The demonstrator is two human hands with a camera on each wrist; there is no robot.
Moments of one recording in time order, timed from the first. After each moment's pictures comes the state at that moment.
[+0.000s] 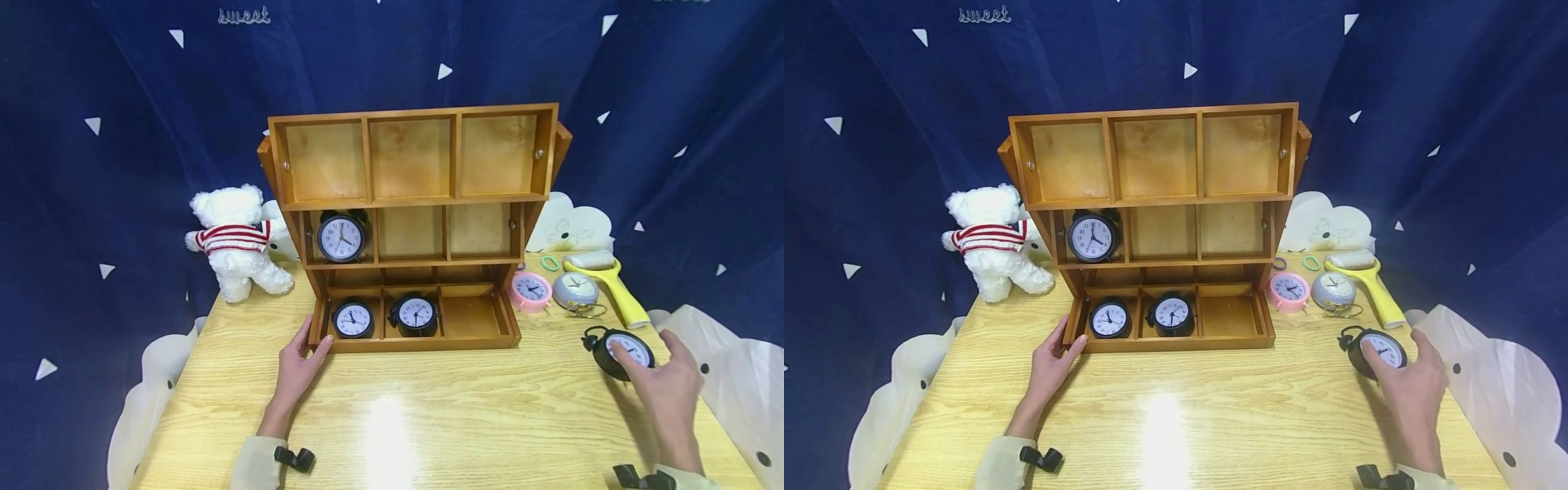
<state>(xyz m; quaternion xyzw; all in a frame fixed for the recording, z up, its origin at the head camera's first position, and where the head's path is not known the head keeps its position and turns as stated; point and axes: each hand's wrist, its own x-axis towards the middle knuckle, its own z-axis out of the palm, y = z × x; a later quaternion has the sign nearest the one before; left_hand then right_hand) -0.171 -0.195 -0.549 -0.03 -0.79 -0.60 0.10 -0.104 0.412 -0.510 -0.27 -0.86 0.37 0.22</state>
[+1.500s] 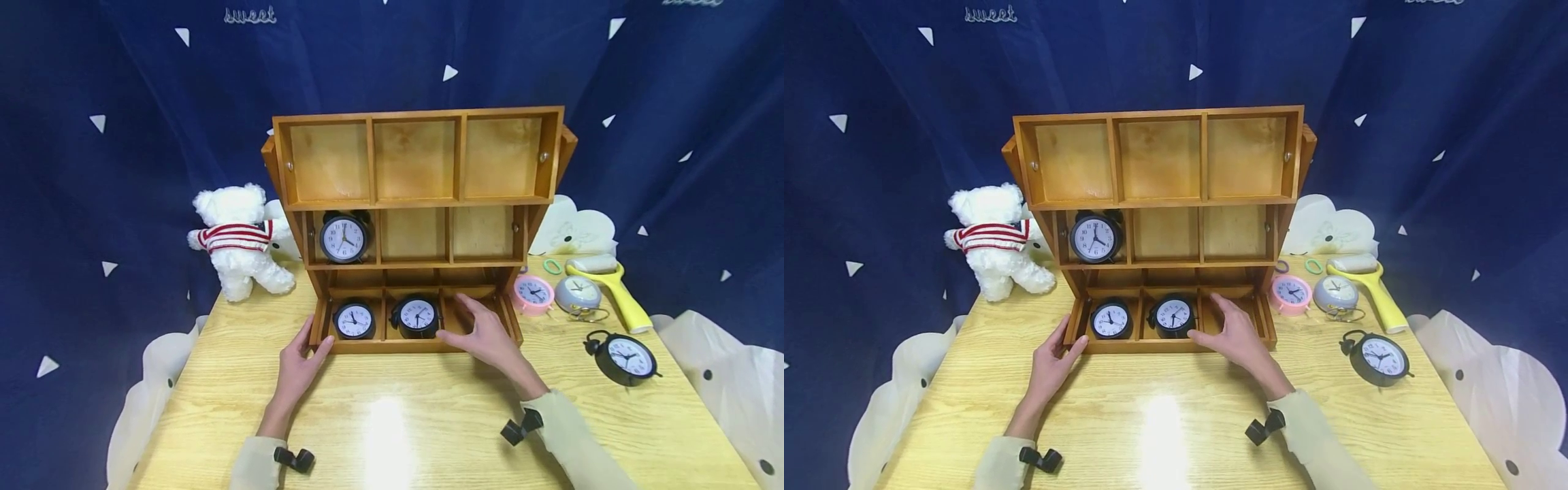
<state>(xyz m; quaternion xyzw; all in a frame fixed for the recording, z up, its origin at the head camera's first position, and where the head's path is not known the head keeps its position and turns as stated) -0.187 -0.204 -0.586 -0.03 -0.80 -0.59 0.12 -0.201 0.189 -0.497 0.12 -0.90 0.41 0.03</state>
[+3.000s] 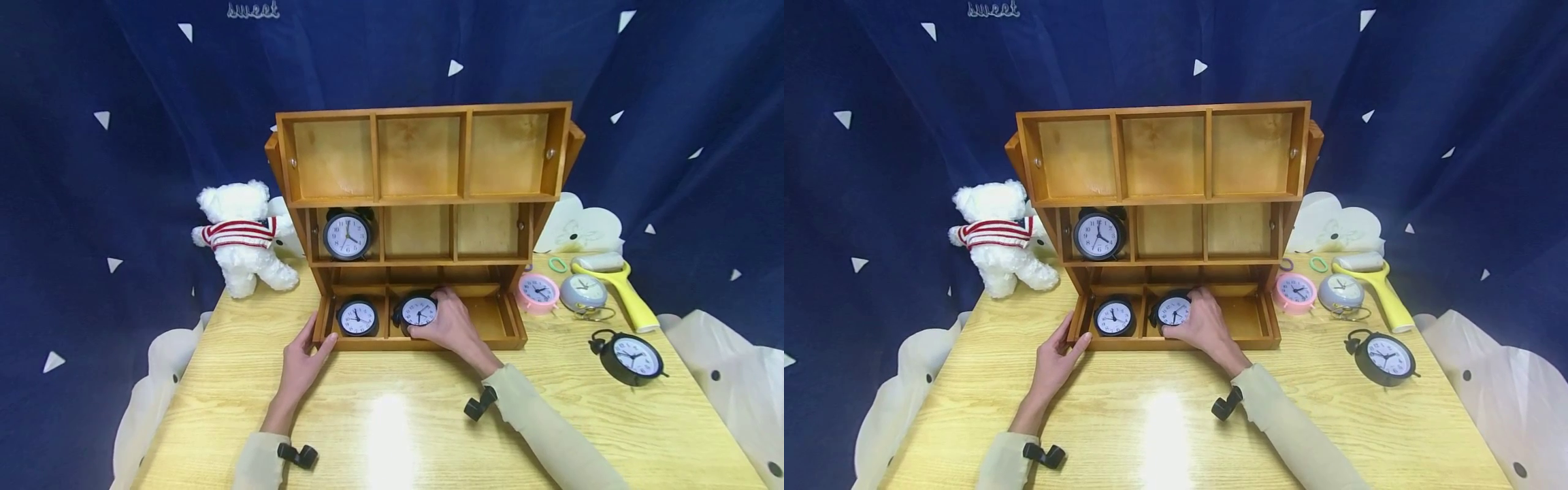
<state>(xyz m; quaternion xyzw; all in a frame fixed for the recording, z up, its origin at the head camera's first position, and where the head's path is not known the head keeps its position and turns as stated) -0.187 -0.203 -0.587 -0.03 -0.79 -0.61 0.12 -0.238 0.123 -0.521 0.11 -0.94 0.32 0.08</state>
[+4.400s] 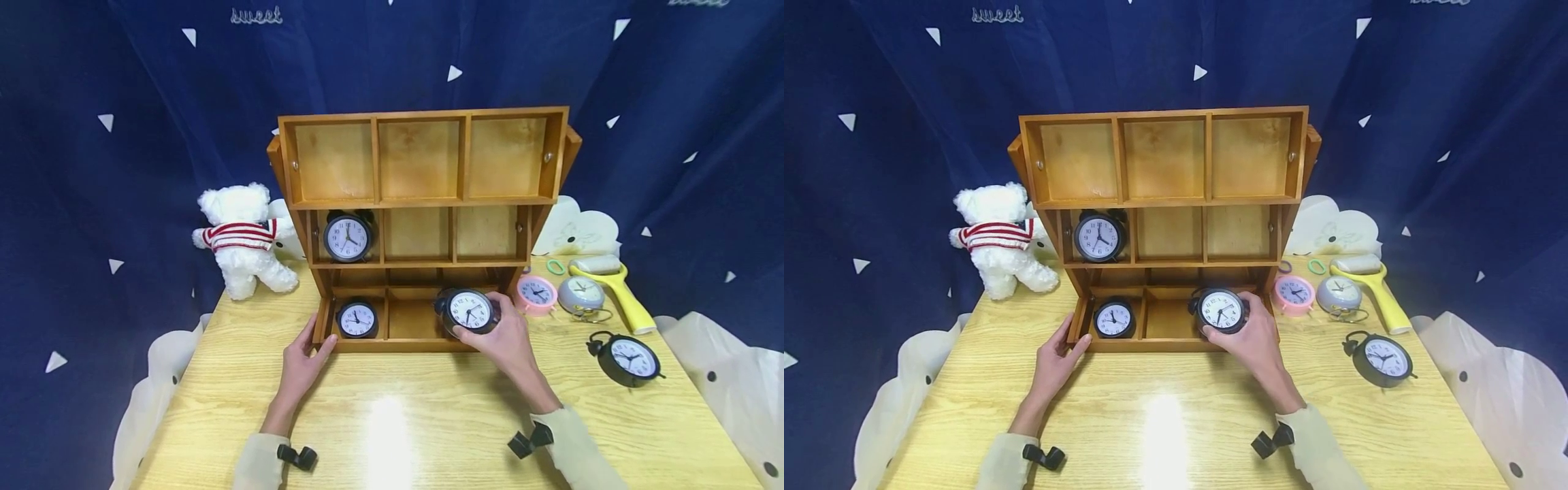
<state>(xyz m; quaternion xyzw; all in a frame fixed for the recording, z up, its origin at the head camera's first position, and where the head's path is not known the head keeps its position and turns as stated) -0.173 -0.196 -0.548 -0.04 -0.79 -0.60 0.11 -0.182 0.195 -0.489 0.02 -0.89 0.41 0.19</state>
